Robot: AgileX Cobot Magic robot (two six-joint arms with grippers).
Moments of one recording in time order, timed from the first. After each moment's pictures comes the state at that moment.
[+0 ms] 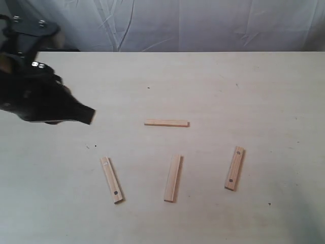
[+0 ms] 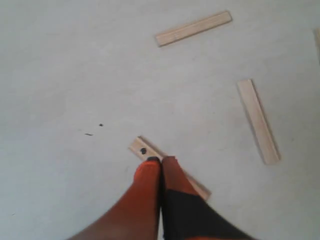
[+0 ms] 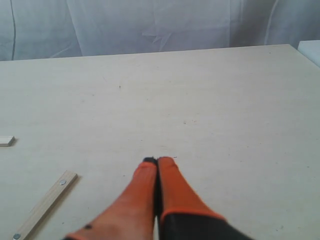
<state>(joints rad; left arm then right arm) -0.40 1.26 -0.90 -0.12 0.72 -0.03 -0.01 0.01 0.00 0.05 0.38 0.03</state>
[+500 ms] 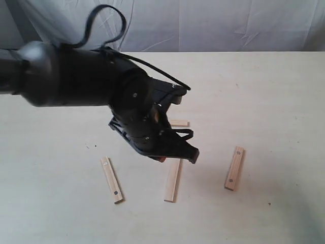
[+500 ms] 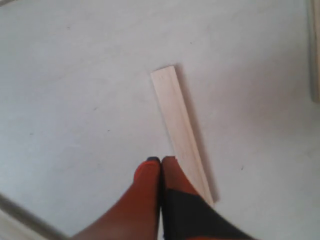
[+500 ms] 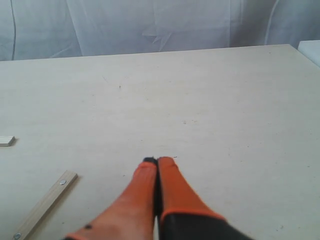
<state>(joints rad) -0.71 1.85 -1.20 -0.04 0.71 -0.34 -0.01 0.01 0.00 0.05 0.38 0.03</state>
